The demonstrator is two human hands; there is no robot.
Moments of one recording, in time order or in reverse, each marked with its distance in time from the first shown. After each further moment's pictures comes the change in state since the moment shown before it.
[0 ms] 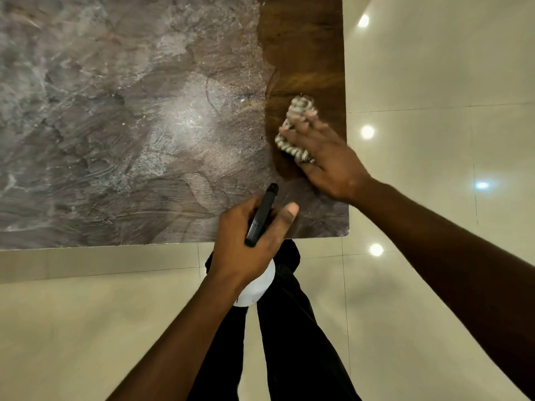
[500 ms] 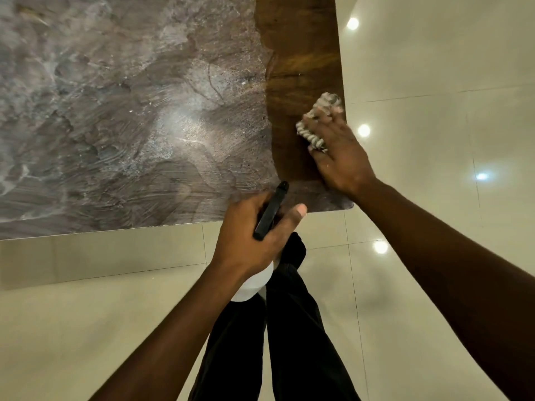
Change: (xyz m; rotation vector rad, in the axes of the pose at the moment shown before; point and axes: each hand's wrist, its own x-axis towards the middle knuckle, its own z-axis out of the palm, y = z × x) left_hand -0.030 -0.019 -0.016 0.149 -0.164 0.102; right_hand -0.045 -0.020 0.023 0.082 0.186 0.229
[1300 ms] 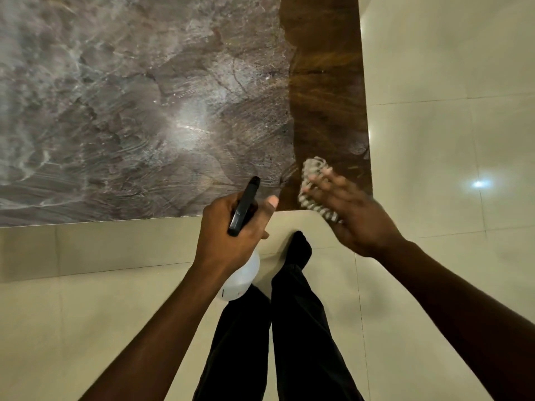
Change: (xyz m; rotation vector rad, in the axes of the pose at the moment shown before) left_hand -0.017 -0.034 -0.047 -0.138 0.151 -0.134; right_hand -0.095 0.001 0.040 -0.169 -0.113 -0.321
